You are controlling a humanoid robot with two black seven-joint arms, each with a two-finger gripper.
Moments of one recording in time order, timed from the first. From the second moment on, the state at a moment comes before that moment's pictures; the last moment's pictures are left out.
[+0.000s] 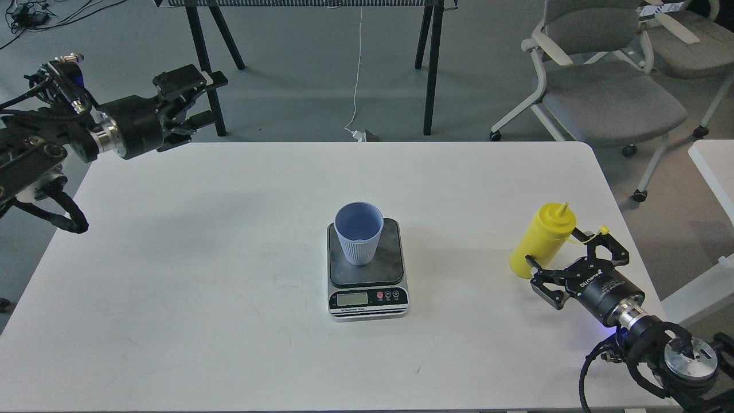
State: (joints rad) left arm -1.02 0.63 -0.27 -0.73 0.74 -0.49 -0.49; right arm 0.19 -0.46 0.87 0.93 0.48 0.49 -0.10
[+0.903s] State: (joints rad) left arm -0.99 0.62 -0.27 -0.73 0.74 -0.49 -0.49; right arm 0.28 -0.35 0.89 0.91 0.44 0.49 -0.12
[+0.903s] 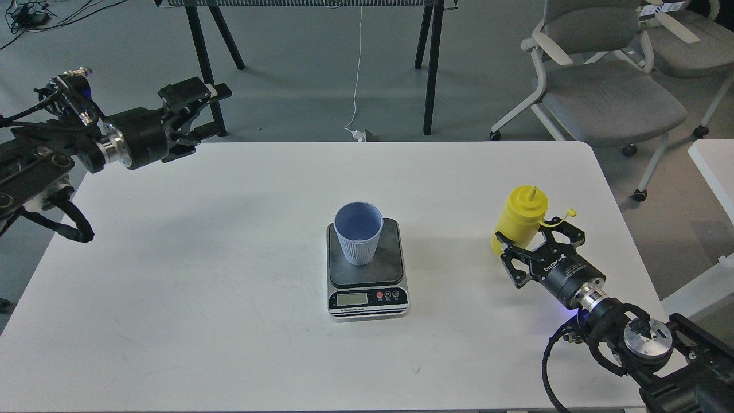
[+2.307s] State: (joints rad) left arm -0.99 0.58 -0.29 -0.73 0.73 -0.49 -0.49; right arm 1.18 -0.24 0.40 0.90 -1.14 0.49 -0.13
